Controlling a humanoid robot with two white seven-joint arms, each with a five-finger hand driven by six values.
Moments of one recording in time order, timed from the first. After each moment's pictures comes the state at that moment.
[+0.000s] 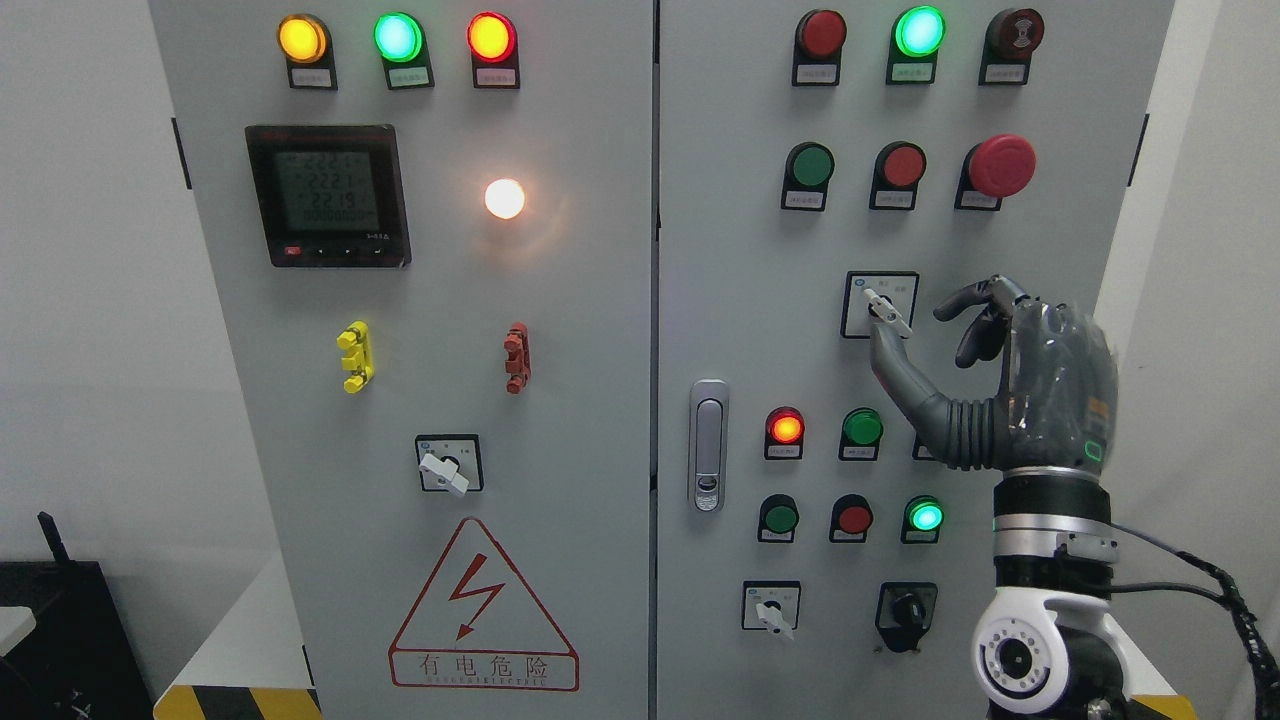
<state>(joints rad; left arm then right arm) 0.06 -0.08 0.00 0.00 0.04 -0.09 0.09 -0.65 0.05 0.00 -1.84 0.98 0.25 -0.04</state>
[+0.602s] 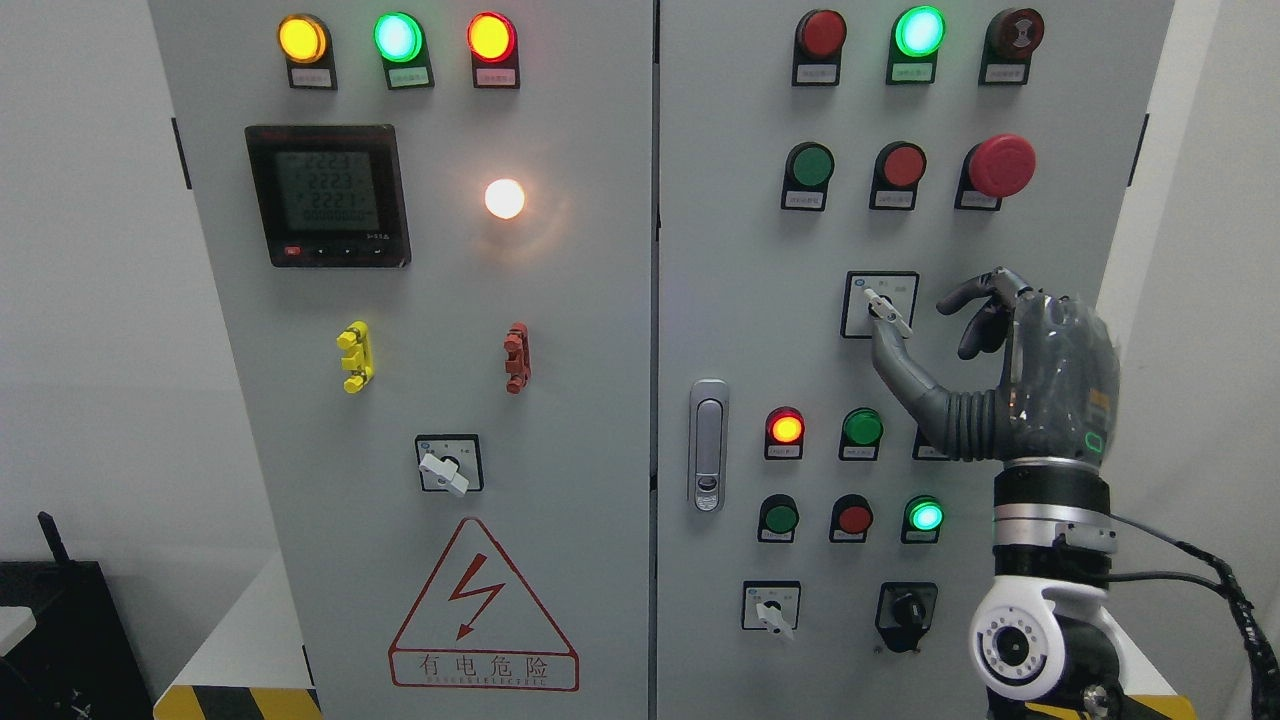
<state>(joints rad) 0.06 -0.08 0.00 0.00 0.04 -0.09 0.09 -0.67 0.05 0.00 -1.82 0.98 0.25 -0.06</state>
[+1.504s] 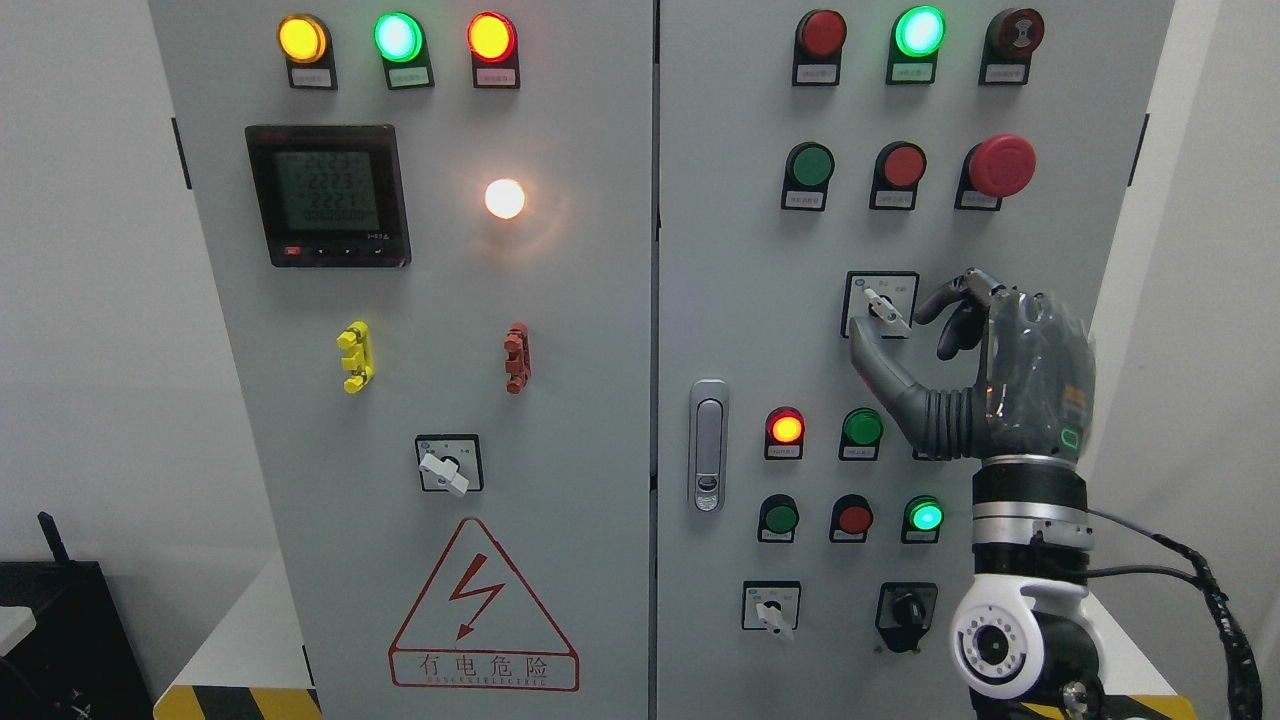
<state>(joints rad) 0.06 -0.08 0.00 0.00 0.04 -0.09 0.09 -0.68 0.06 0.04 -1.81 0.99 0.25 -0.06</state>
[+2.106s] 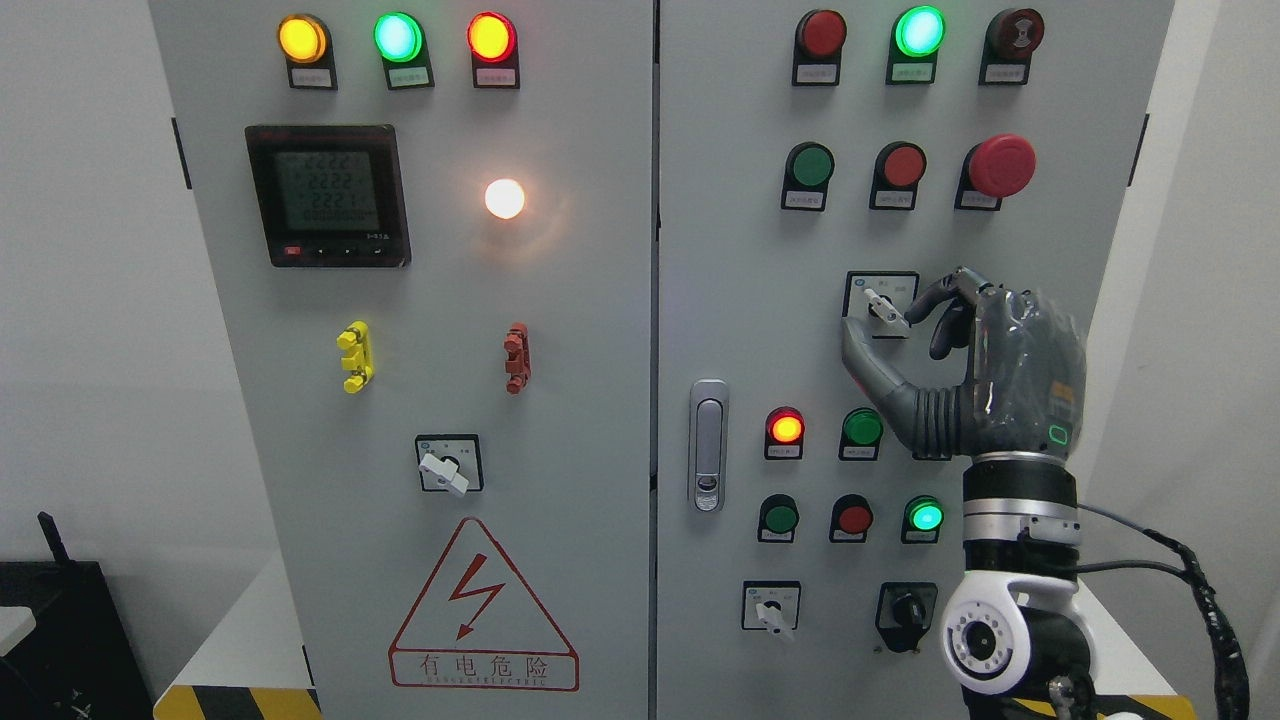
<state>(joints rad) 0.06 -0.08 0.00 0.00 0.04 -0.09 0.09 -0.68 0.06 0.05 -1.79 1.02 0.25 -0.06</state>
